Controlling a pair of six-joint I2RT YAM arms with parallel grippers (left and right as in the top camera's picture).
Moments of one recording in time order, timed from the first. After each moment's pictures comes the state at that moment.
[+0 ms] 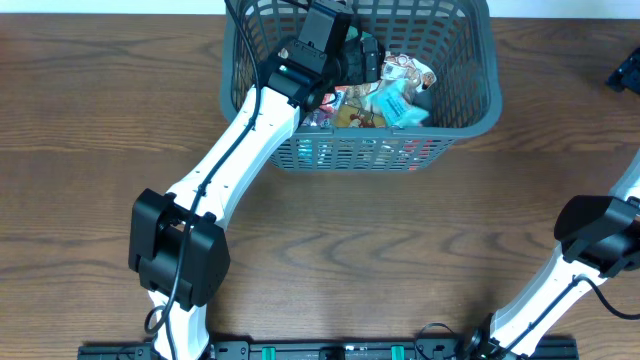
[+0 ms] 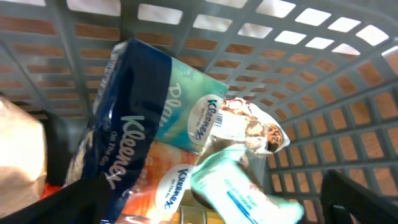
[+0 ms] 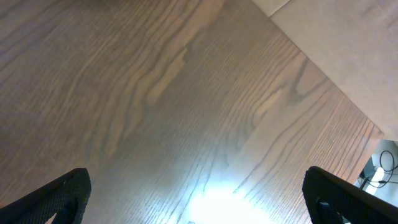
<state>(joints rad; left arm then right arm) -0.52 2.00 1.84 -0.52 0.04 -0.51 -0.46 2.17 2.56 -1.61 0.38 0.36</state>
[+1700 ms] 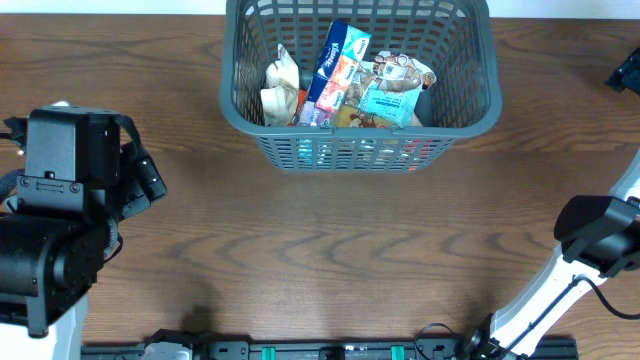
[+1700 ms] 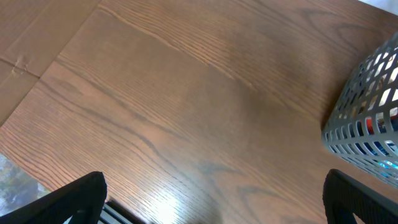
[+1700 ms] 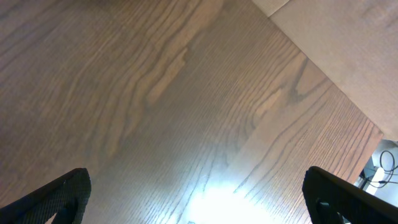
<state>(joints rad) -0.16 1.21 1.85 -1.66 -0.43 -0.52 -0.46 2.17 2.56 -1.61 0.38 0.36</state>
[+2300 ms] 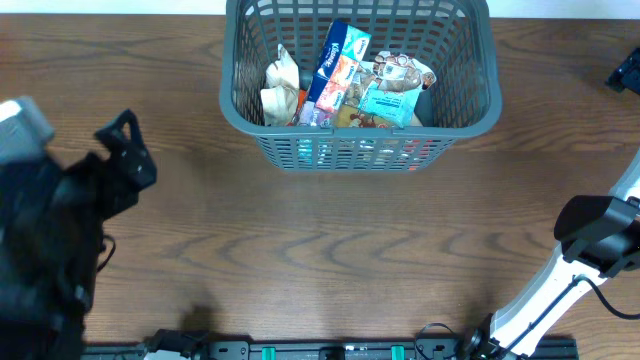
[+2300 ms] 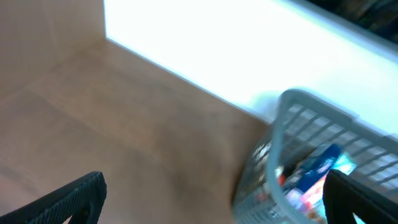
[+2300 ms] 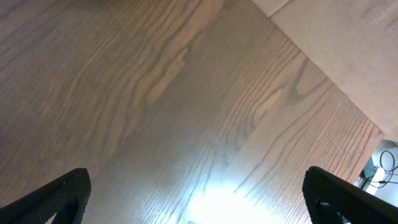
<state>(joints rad) -0.16 0.94 1.67 -1.17 -0.34 -0.49 -0.46 2.17 2.56 -1.61 0.38 0.36</state>
